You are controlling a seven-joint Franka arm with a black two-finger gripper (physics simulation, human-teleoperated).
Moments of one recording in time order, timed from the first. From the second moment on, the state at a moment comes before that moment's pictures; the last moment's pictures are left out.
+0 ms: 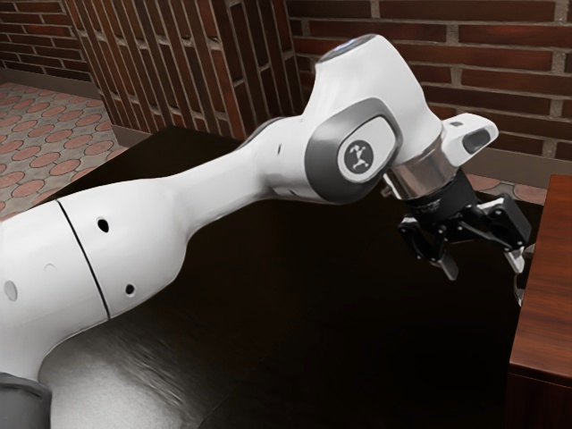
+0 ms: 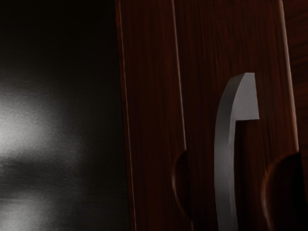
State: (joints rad) arm -0.30 0.43 -0.01 -1.22 -0.35 1.92 -0.38
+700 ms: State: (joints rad) arm -0.30 0.44 -0.01 -1.22 -0.36 1.94 -0.37
